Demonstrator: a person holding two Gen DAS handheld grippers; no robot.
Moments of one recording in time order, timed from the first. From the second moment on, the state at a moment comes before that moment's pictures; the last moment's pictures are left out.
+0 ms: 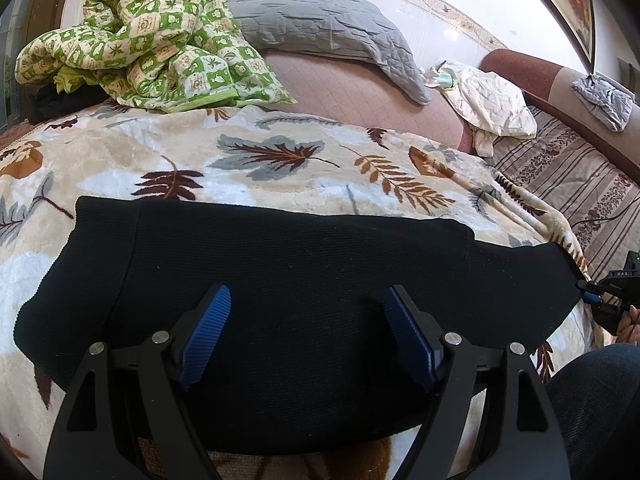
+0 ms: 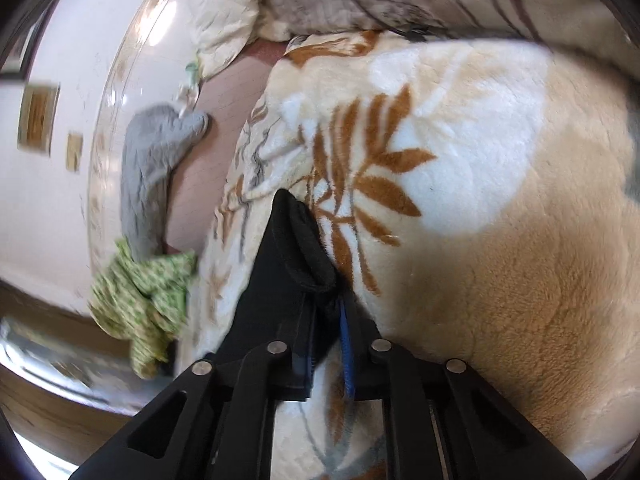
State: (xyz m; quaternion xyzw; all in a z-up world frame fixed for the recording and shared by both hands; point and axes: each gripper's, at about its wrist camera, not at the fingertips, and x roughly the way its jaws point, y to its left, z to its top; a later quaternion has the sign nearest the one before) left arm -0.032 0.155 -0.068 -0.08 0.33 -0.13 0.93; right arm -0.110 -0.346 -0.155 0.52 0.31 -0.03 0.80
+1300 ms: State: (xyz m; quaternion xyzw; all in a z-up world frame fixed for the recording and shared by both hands) left arm -0.032 0.151 -0.068 -0.08 0.32 -0.13 0.93; right arm 0.018 -0.054 -0.110 0.18 0.41 0.37 0.81
